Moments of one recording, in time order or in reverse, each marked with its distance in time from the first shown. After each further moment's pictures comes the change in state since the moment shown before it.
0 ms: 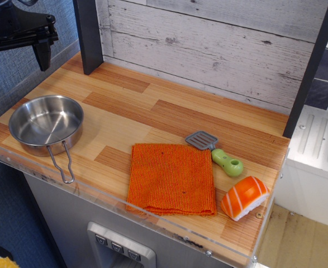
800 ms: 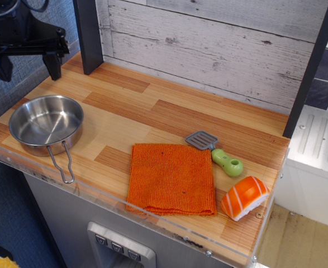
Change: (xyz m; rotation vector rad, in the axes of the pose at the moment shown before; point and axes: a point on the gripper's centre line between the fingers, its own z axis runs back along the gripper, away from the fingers) arm -0.014 -0.016 0.000 -0.127 -0.010 -0.369
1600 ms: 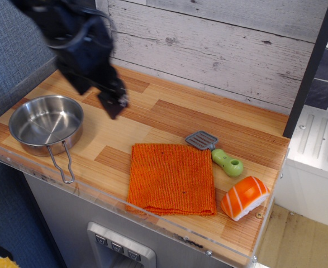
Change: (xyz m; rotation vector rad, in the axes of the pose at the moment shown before) arm -0.034 -0.092 0.001 -0.231 -0.042 -0.731
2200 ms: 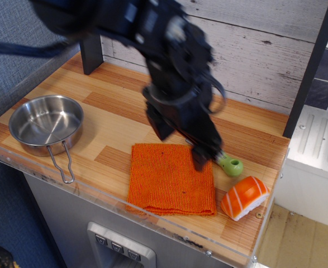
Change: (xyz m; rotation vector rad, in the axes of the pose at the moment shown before) arm 0.020 -0.104 -0.026 -0.061 0.032 -0.037
